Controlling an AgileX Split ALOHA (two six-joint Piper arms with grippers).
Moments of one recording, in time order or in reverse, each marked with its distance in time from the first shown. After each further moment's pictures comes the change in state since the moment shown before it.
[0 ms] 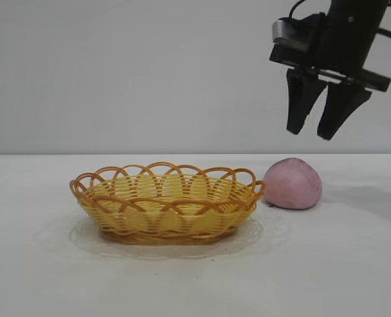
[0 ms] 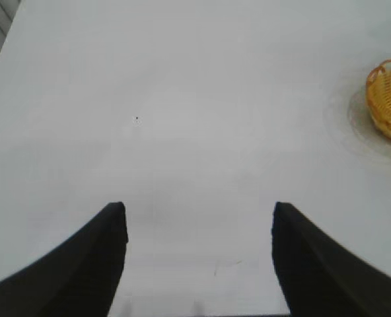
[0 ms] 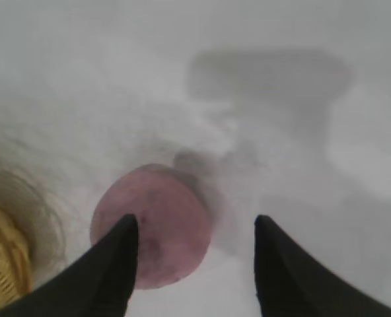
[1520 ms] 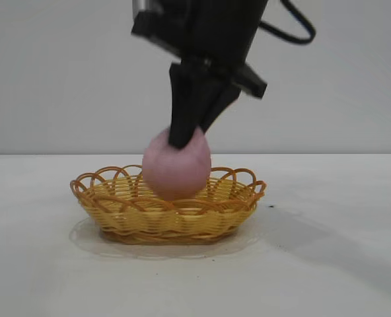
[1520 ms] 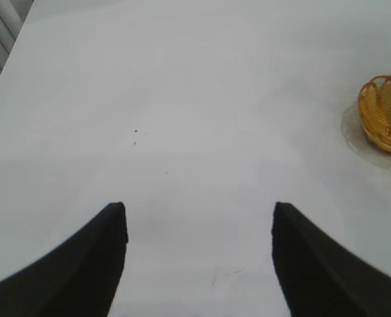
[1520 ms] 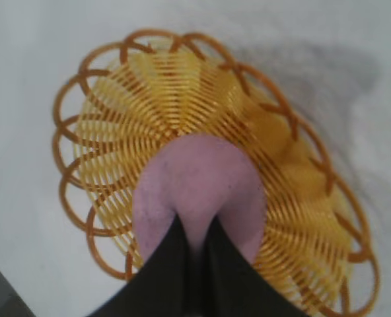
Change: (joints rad) left arm 0.000 0.000 0.000 0.000 0.000 0.002; right arm 0.349 -0.007 -0.001 0.081 -0.032 -0.055
